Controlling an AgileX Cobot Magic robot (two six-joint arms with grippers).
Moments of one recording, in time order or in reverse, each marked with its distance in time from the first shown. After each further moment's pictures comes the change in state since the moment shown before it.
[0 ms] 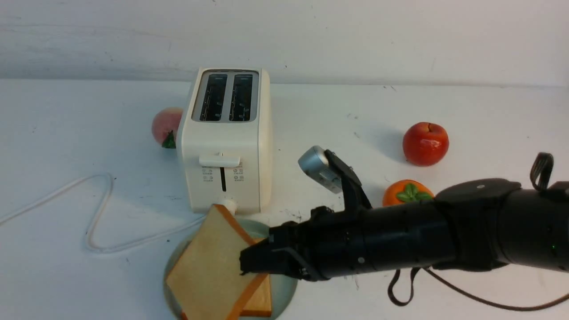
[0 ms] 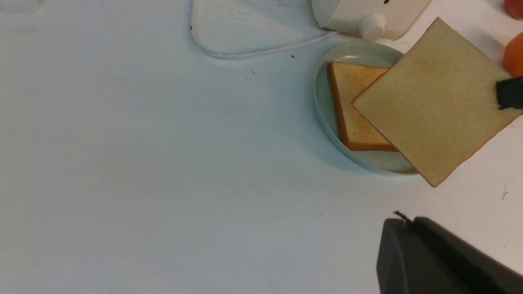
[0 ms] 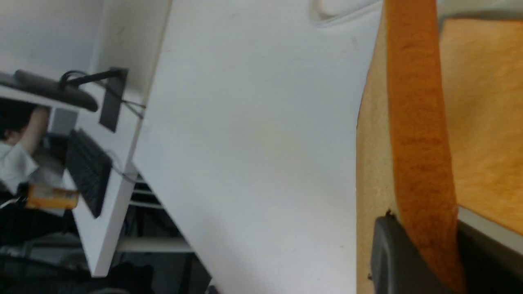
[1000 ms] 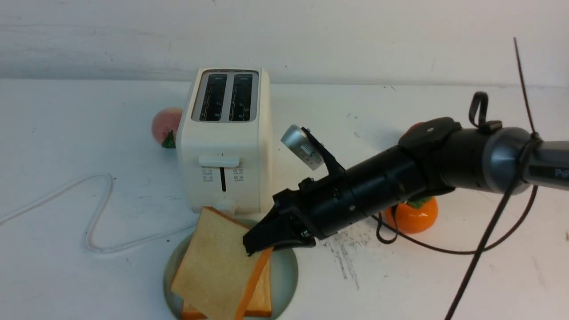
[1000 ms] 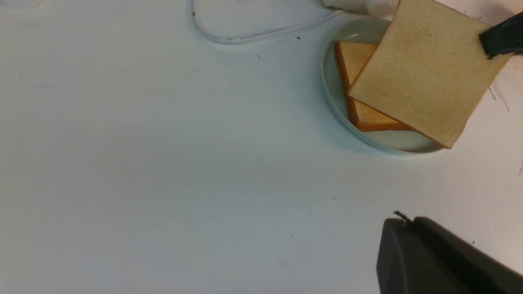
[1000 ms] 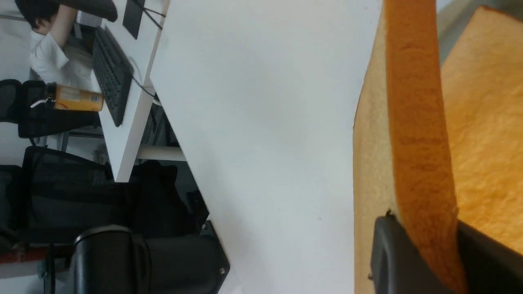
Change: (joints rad) right arm -0.155 0.316 -0.373 -0.370 0.316 0.226; left arm 0.000 0.000 0.000 0.000 0.040 0.052
